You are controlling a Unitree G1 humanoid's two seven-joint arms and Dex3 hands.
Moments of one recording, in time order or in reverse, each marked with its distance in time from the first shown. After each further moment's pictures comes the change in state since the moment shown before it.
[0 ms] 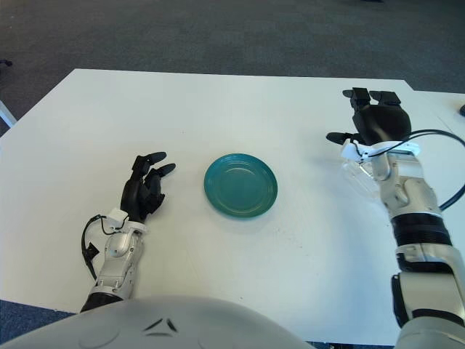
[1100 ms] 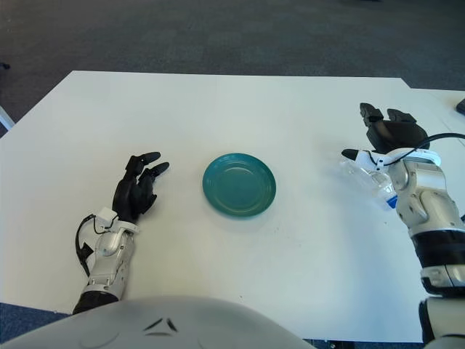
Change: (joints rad) left arm -0.011 0.055 0.063 0.020 -0.063 -0.060 -0.109; right arm 0.203 -0.054 -0.049 -0.261 0.085 0.173 0.138
